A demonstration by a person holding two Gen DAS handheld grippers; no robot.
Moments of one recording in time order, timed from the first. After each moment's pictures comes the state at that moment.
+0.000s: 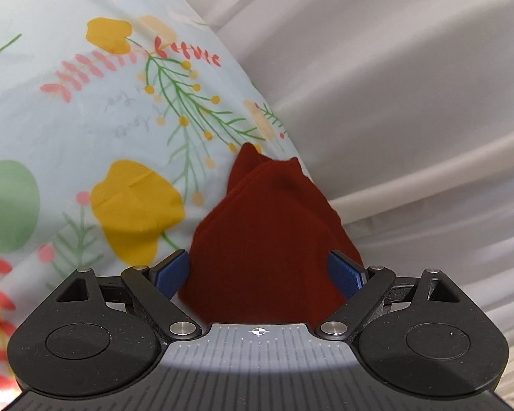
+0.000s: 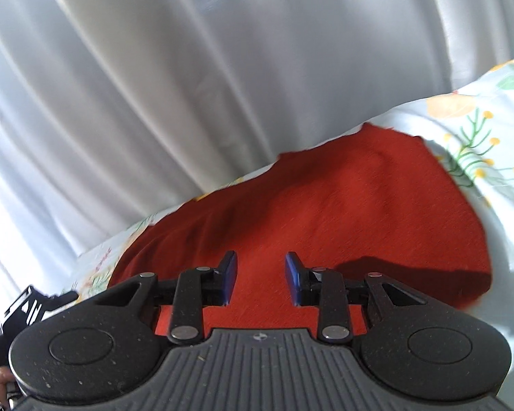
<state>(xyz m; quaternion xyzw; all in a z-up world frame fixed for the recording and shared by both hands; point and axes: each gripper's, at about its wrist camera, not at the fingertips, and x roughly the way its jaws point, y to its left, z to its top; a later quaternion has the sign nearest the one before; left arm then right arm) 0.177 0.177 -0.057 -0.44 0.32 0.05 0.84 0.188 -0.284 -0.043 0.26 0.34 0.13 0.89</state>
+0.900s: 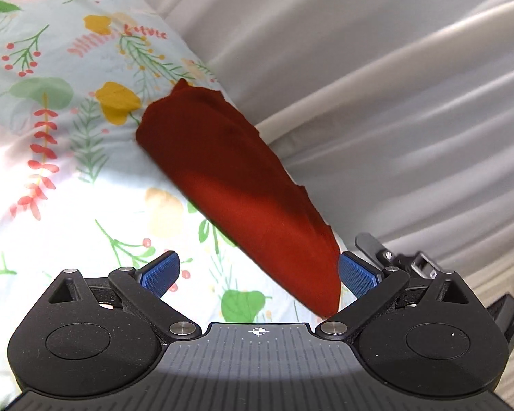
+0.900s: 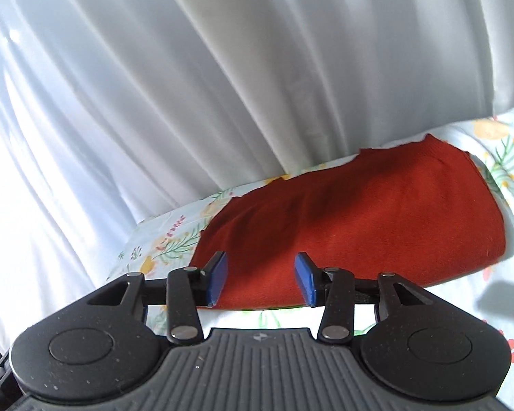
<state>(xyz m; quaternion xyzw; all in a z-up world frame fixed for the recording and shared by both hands) 0.015 0.066 0.028 -0.41 0.33 -0.03 0.85 0.100 -0.247 0.059 0.24 0.35 0.20 0.88</state>
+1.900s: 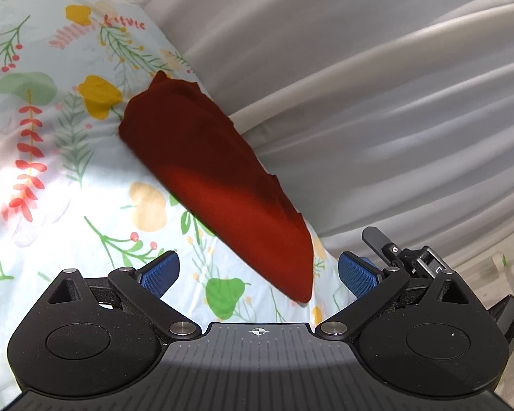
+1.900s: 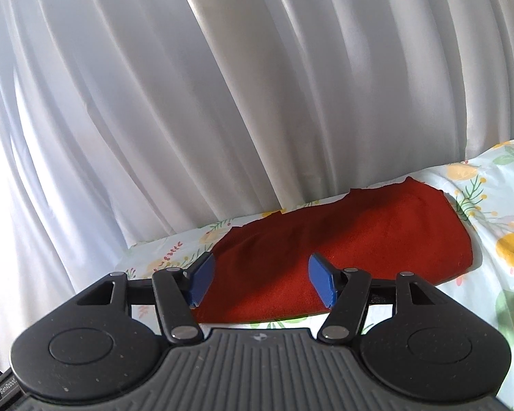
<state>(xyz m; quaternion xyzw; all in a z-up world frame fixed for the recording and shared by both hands) 0.016 0.096 0.018 -0.44 0.33 -0.09 0.83 0.040 -0.225 0.103 0.21 0.29 0.14 0.92</state>
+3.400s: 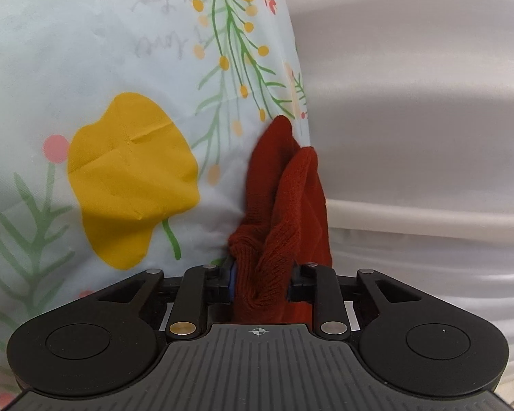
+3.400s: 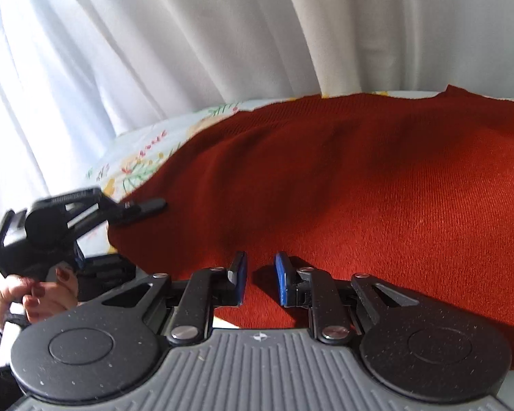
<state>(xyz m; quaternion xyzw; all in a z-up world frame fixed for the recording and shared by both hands) 0.219 0.217 -0.138 -0.61 0.33 -0.02 0.72 0.215 -0.136 -0.058 0.14 0.43 0.26 0.85</state>
